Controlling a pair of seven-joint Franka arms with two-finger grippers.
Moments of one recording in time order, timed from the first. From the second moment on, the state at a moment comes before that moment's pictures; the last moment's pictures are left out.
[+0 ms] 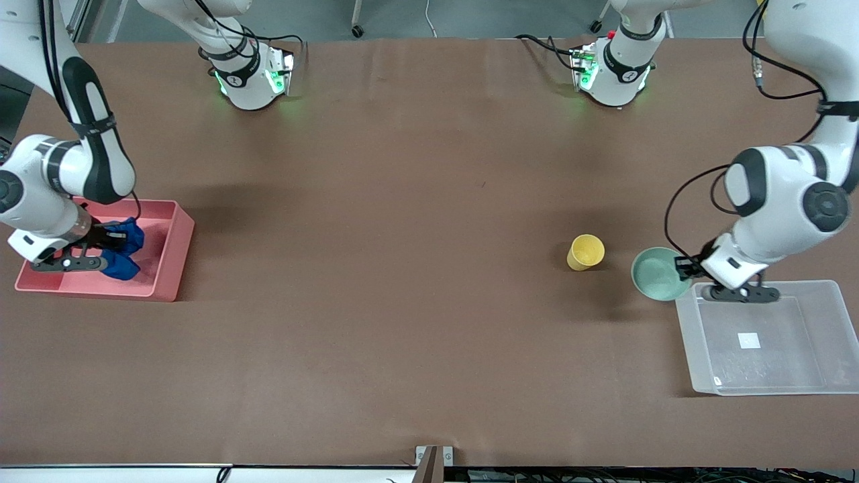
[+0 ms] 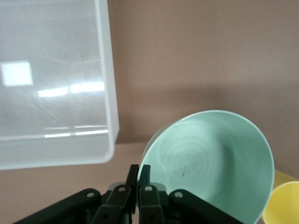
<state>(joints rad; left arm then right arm) 0.12 0.33 -0.09 -1.87 0.00 2.24 0.12 -0.05 0.36 -0.33 -2.18 -0.18 2.55 -0.32</state>
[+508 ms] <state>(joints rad) 0.22 0.51 -0.07 -1.52 0.03 2.16 0.36 -0.02 0.24 -0.32 -2.14 -0.15 2.44 -0.30</state>
